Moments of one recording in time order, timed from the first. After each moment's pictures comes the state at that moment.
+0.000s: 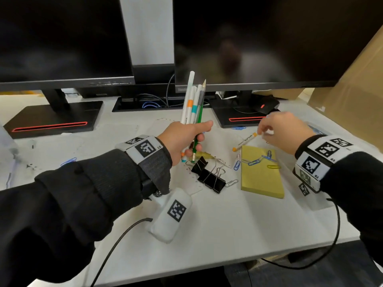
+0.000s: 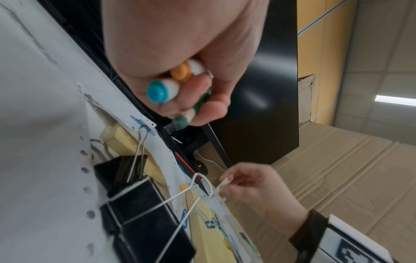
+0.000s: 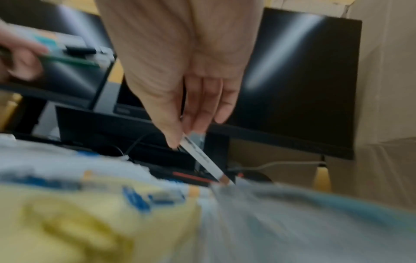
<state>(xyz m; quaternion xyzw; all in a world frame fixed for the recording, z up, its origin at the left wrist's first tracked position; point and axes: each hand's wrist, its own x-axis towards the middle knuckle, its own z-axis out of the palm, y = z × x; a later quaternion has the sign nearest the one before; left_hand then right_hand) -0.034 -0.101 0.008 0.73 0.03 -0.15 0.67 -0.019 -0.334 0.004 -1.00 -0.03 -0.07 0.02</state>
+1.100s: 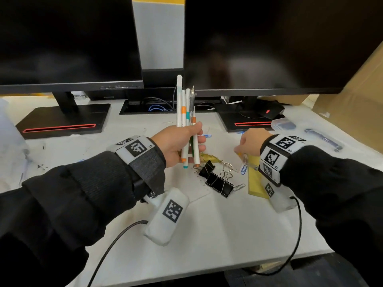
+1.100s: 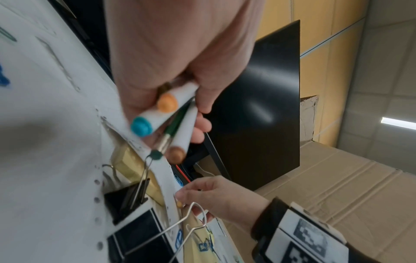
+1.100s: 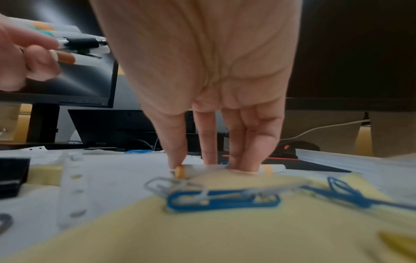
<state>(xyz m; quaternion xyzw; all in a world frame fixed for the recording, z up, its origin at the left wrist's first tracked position) -0.031 -0.078 0.011 0.68 0.06 -0.18 0.71 0.007 -0.268 -0.010 -0.99 0.07 0.10 0.02</state>
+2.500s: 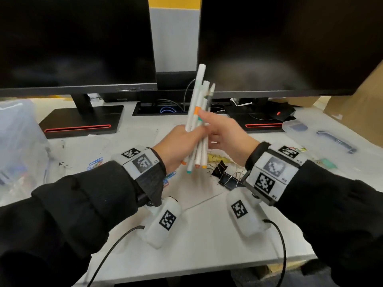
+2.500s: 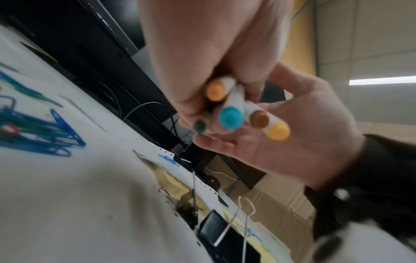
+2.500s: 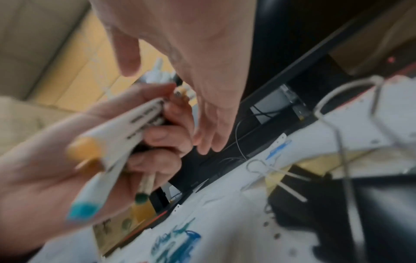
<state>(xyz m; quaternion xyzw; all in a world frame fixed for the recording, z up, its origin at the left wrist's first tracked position) -0.038 -0.055 -0.002 0.73 -0.09 -0.08 0.67 -0.045 -0.169 0.017 -0.76 -0.08 0.09 0.64</state>
